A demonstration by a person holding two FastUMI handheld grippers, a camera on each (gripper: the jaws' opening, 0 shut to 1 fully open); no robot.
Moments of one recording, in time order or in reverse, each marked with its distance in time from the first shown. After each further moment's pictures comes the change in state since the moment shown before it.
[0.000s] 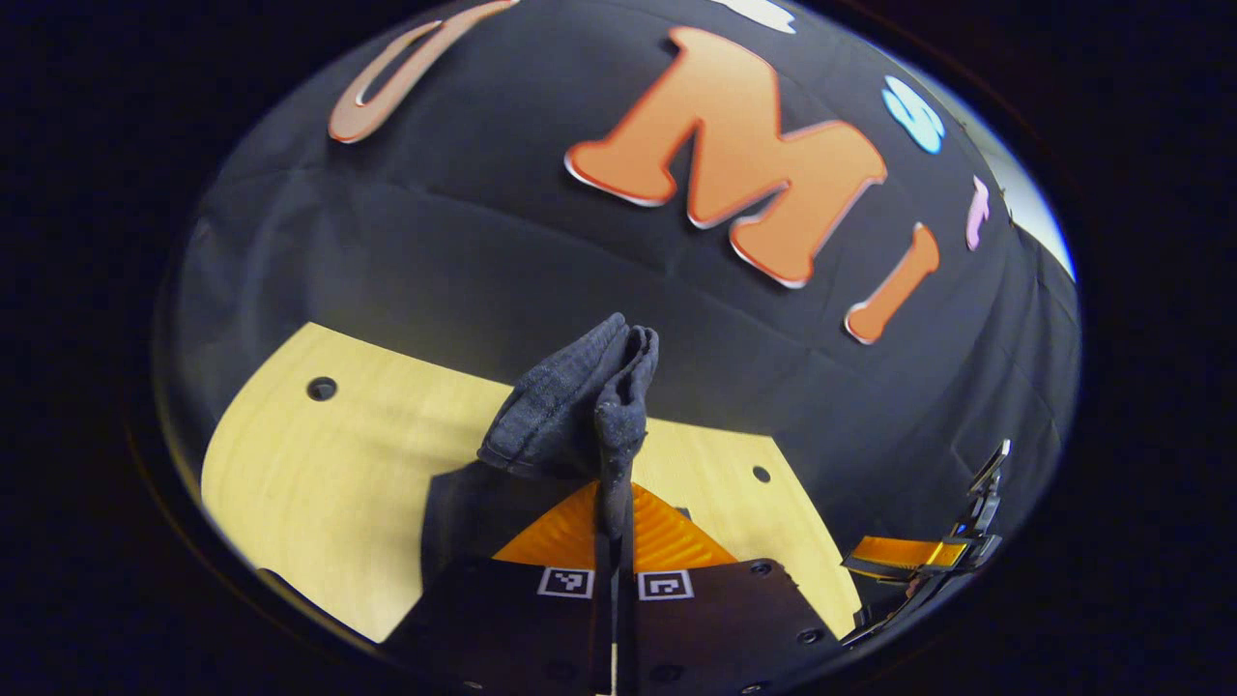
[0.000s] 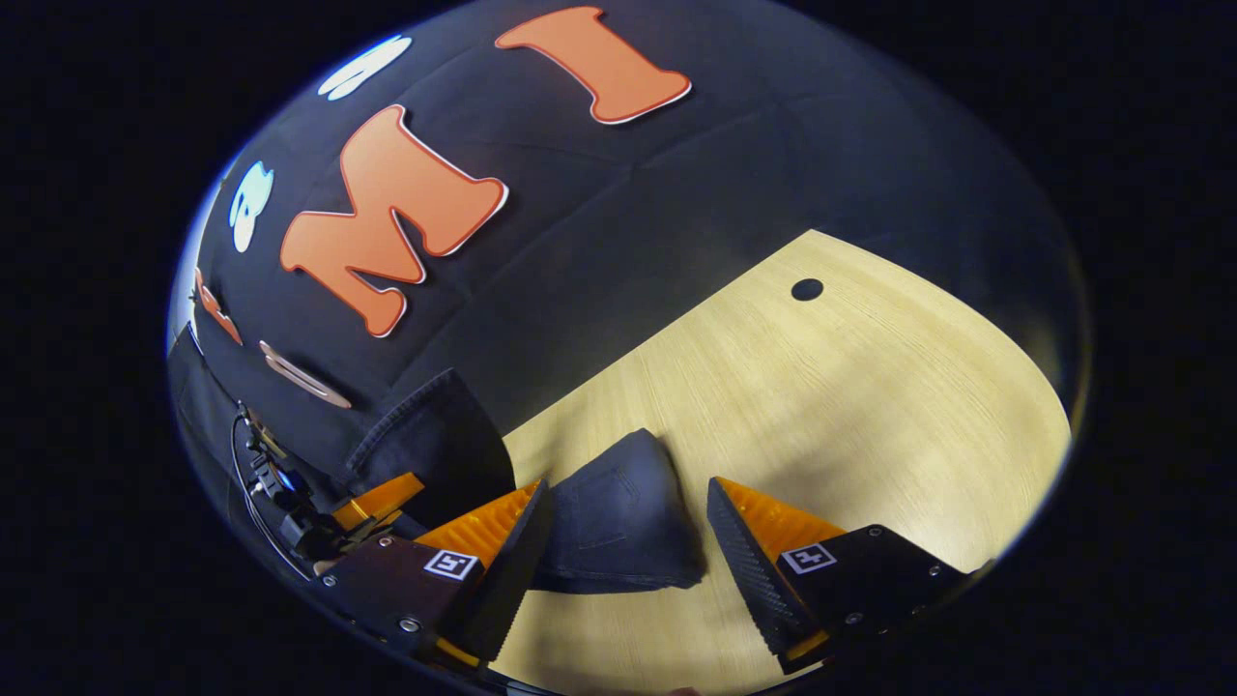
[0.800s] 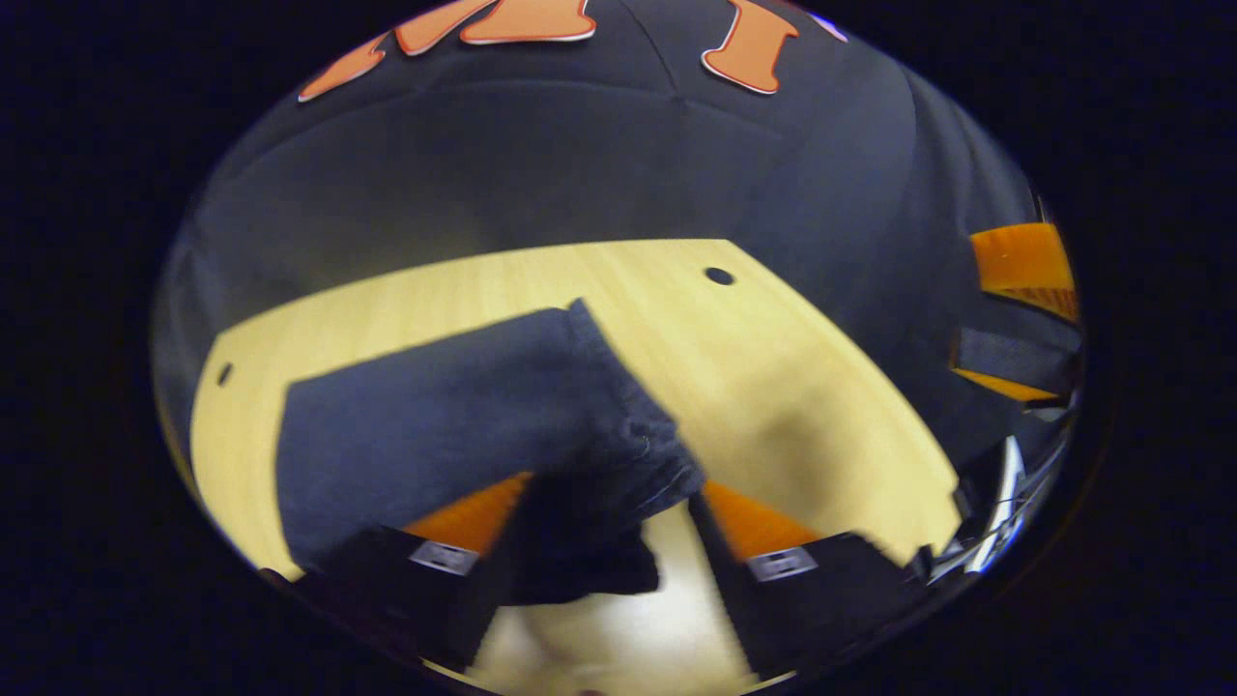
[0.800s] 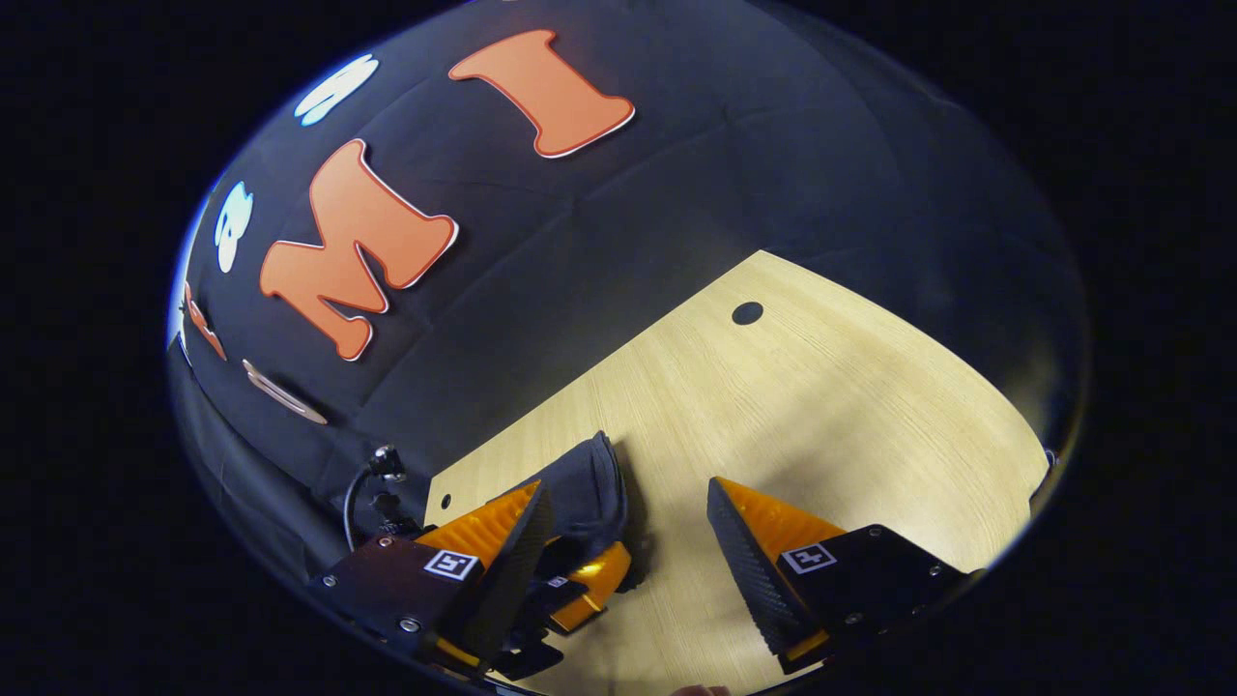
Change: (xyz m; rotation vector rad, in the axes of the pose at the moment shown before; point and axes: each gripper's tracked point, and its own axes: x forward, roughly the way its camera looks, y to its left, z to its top) left arm 0.072 -0.120 -0.196 0.320 0.322 -0.042; right arm -0.027 -0.055 0.026 0.007 -0.048 -0.081
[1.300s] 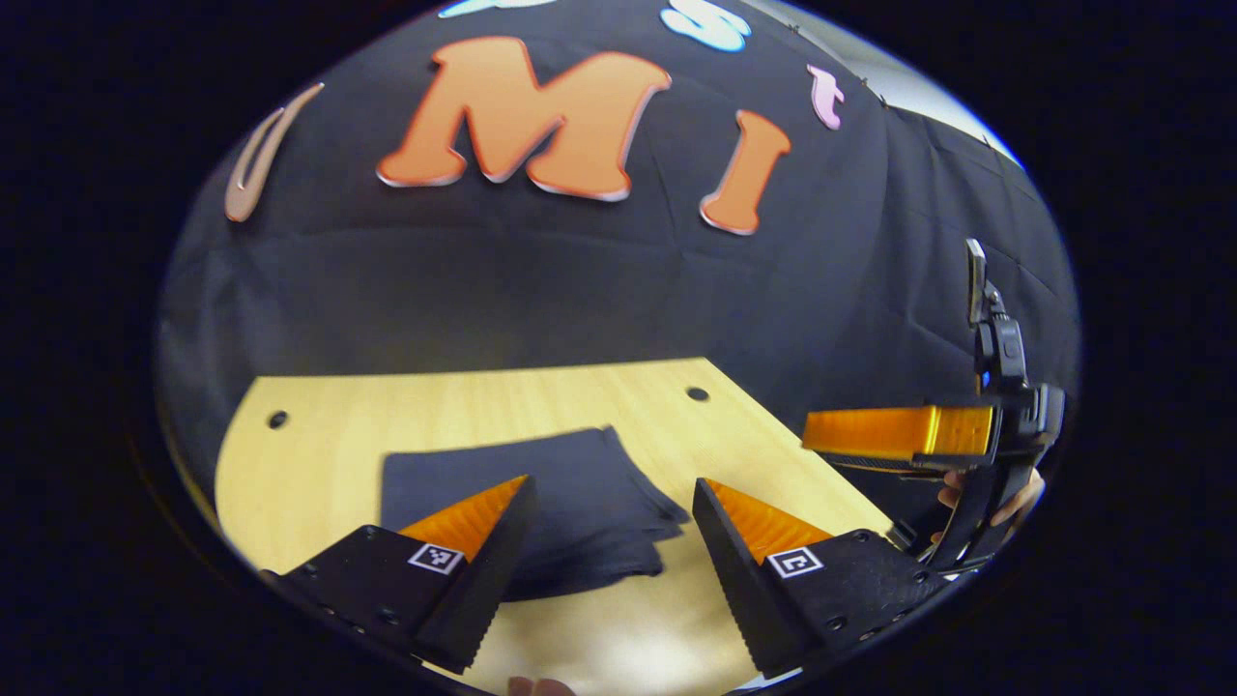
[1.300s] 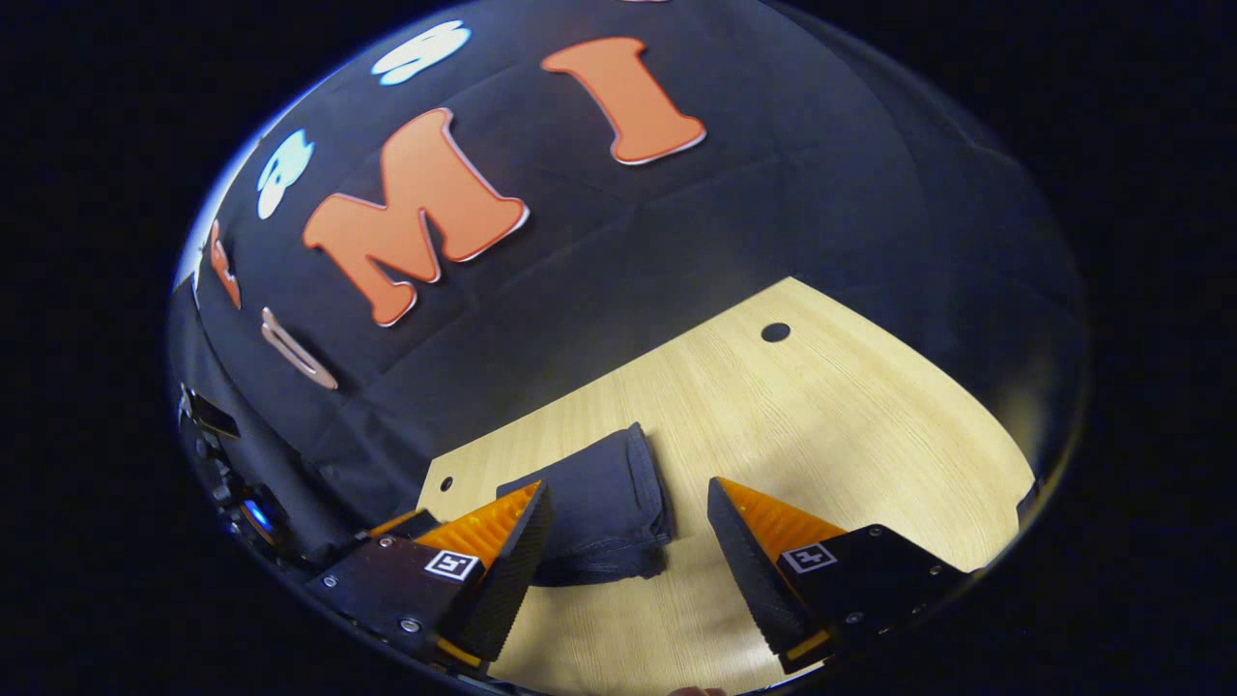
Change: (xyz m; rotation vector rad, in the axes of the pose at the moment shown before) left arm -0.180 0.072 0.079 -0.015 -0.386 0.070; right arm -0.038 0.066 -0.027 -0.184 -0.075 0.011
